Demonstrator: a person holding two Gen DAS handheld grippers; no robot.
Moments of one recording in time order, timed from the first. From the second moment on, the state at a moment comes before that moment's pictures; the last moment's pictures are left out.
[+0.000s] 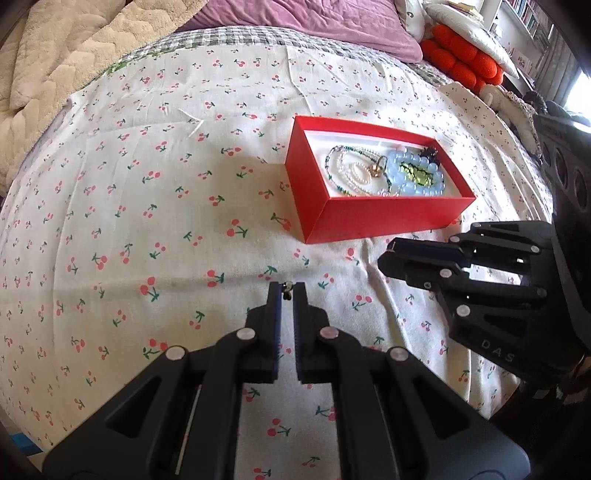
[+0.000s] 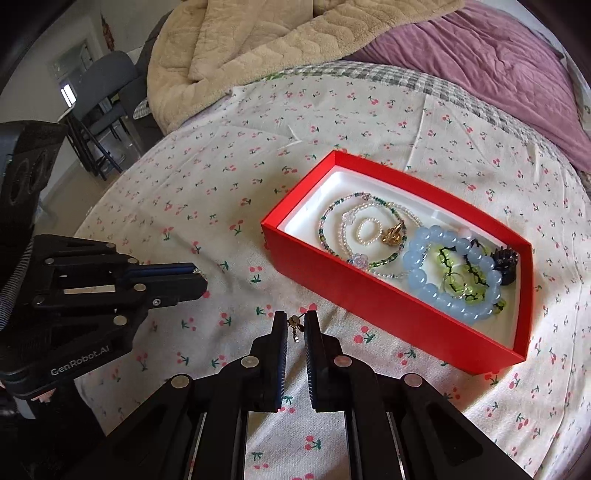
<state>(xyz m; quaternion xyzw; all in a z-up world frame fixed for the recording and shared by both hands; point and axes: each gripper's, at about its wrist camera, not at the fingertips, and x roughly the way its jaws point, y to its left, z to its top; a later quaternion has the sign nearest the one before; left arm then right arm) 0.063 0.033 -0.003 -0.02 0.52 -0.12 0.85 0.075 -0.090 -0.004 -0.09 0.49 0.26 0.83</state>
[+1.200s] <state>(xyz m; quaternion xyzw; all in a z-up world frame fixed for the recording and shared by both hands) 0.145 -0.021 0.010 -0.05 0.48 -0.20 0.85 0.146 -0.172 0.017 0.05 0.50 0.21 0.84</state>
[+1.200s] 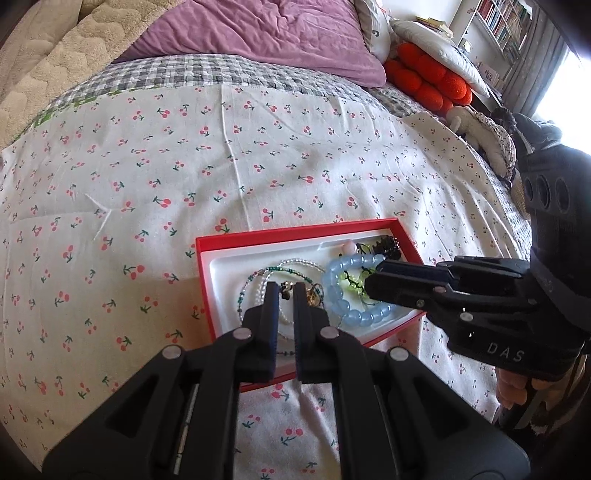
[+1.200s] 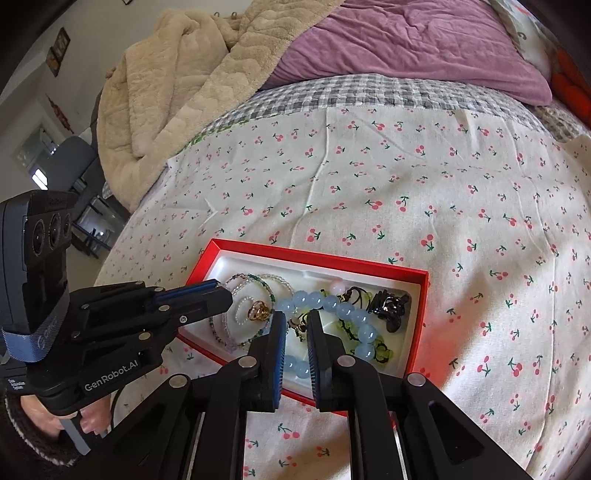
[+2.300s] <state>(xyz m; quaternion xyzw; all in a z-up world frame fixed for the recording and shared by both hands) 0.043 -0.005 0.047 0.00 0.47 -0.05 0.88 0.052 -0.185 0.051 0.01 0.47 0.13 0.87</state>
